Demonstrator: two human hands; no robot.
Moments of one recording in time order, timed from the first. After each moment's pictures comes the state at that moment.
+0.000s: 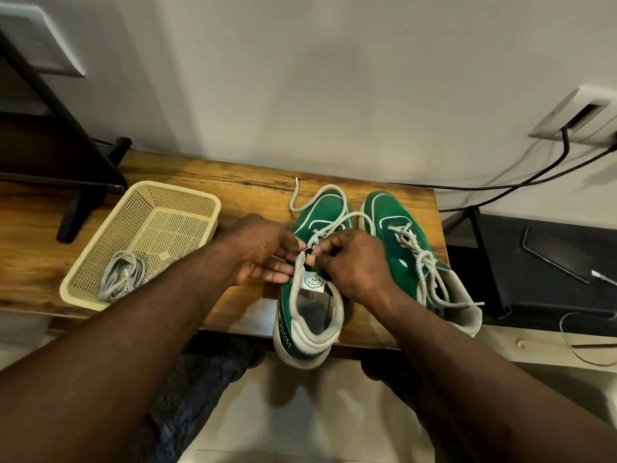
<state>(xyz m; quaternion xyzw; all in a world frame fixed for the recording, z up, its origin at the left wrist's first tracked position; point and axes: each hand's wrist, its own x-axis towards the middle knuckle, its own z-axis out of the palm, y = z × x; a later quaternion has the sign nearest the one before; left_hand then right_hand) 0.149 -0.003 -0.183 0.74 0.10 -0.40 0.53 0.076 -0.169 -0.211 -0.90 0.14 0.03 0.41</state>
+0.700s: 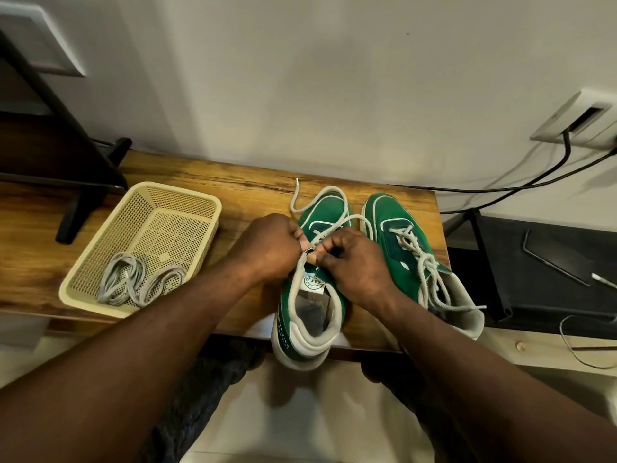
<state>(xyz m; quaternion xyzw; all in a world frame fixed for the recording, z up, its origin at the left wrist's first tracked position) 0.139 -0.015 -0.183 0.89 -0.08 -0.25 0.38 0.078 -0.176 -0.224 -0.90 0.10 0.00 0.42</state>
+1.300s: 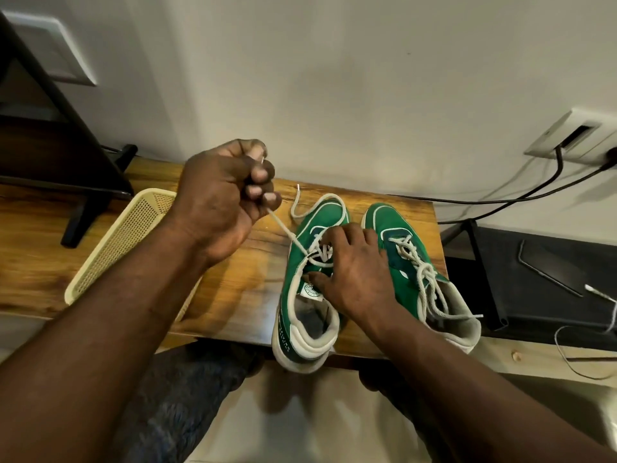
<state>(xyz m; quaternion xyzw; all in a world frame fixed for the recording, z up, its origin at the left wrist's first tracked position) 0.155 0.022 -0.108 0.52 -0.01 -0.19 0.83 0.071 -0.160 -0.205 -0.99 0.07 -0.01 0.10</state>
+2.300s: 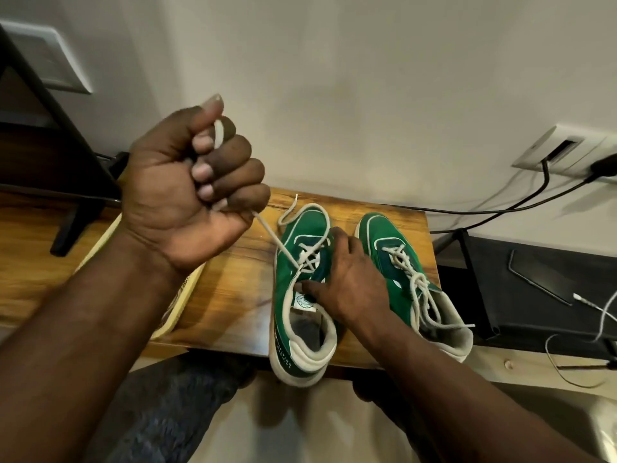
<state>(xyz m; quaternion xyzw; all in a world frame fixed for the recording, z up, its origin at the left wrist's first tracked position) 0.154 0.044 -0.075 0.31 -0.12 -0.32 0.89 0.077 -0.164 -0.211 -0.97 0.13 0.03 0.18</state>
